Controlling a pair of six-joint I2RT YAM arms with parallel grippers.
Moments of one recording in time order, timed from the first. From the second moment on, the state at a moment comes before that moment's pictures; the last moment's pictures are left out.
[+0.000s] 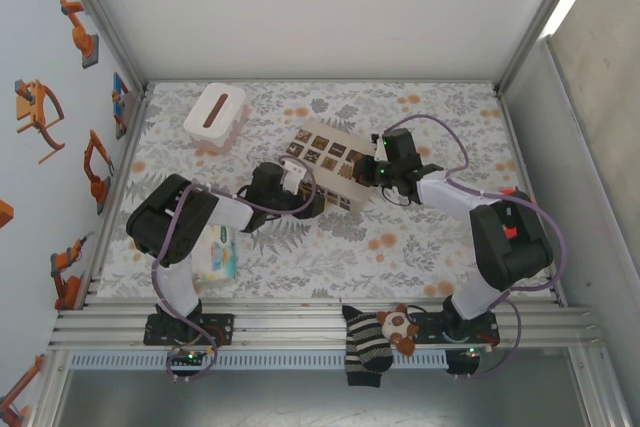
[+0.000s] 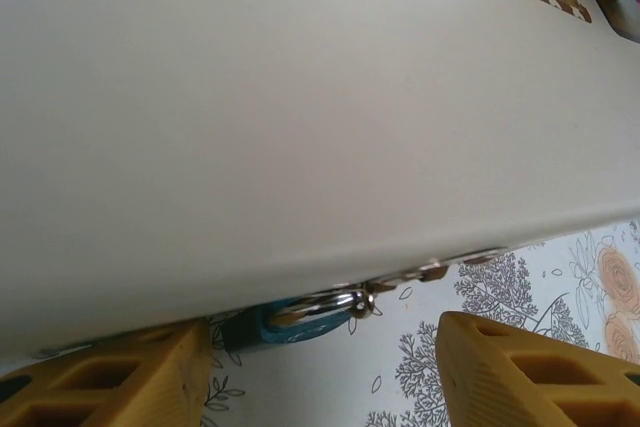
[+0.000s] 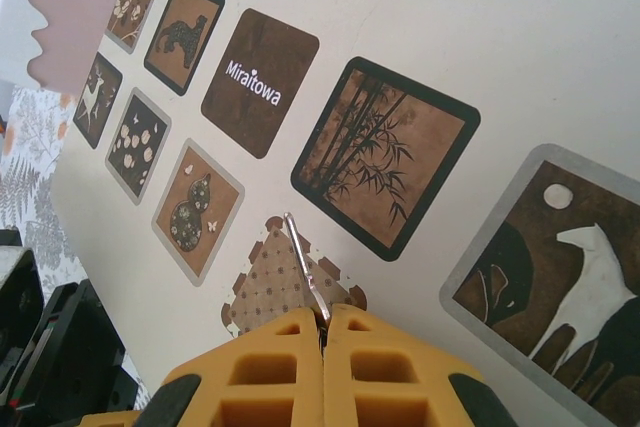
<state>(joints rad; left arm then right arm) -0.64 1.86 0.72 0.52 0.47 -0.28 0.43 1.62 0.92 -0.05 -0.35 0.59</state>
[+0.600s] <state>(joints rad) -0.66 1.89 0.76 0.49 0.44 -0.28 0.43 1.62 0.92 -0.05 -0.33 0.59</state>
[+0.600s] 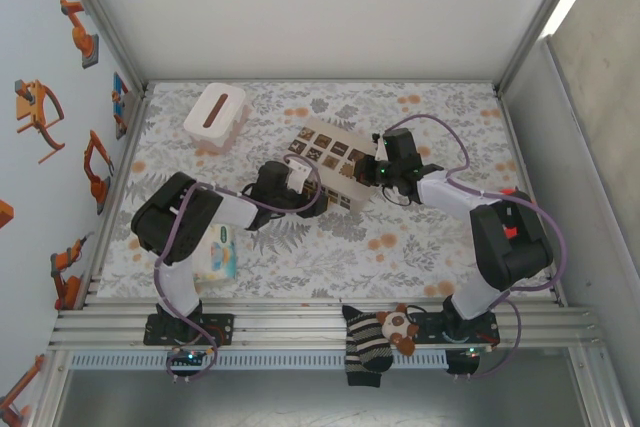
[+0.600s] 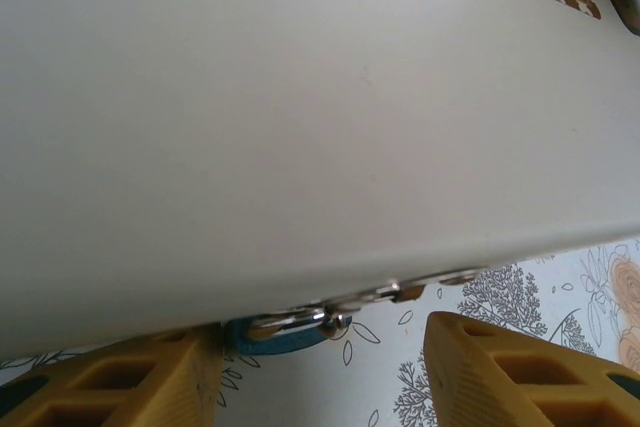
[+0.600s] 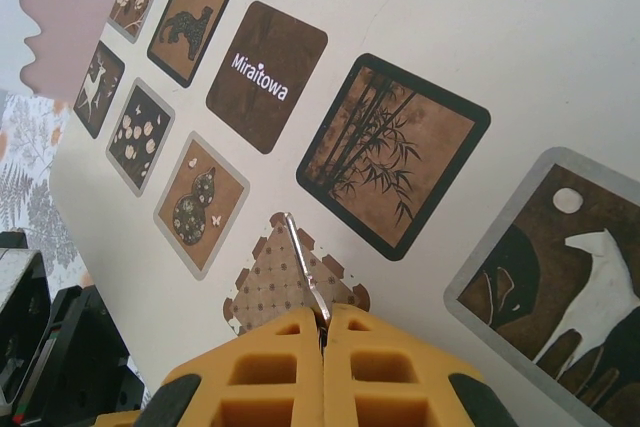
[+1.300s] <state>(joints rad) -0.66 1.90 0.77 0.50 0.44 -0.30 0.43 1.62 0.92 -0.05 -0.32 0.59</state>
